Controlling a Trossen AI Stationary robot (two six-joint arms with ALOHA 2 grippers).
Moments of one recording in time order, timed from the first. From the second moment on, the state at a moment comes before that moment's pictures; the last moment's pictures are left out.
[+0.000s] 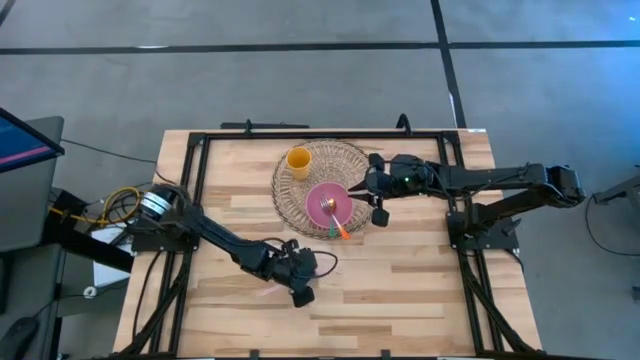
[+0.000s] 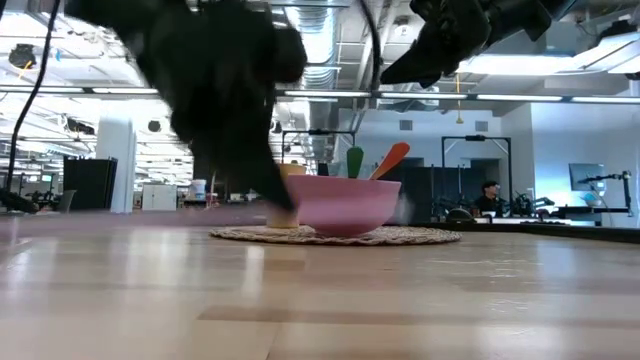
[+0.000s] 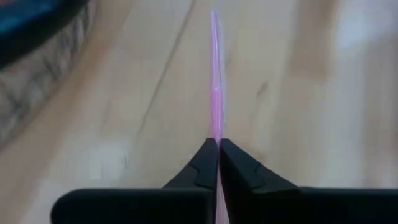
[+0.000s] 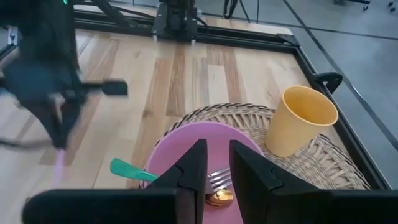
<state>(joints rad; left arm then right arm) -0.47 1.71 1.05 -0.12 -0.34 -0.60 -0.13 1.19 0.79 -0.05 -0.05 -0.18</state>
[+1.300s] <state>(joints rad) -0.15 1.15 1.05 0.14 -0.50 0.18 -0.13 1.19 0.79 -0.06 -0.05 -0.11</state>
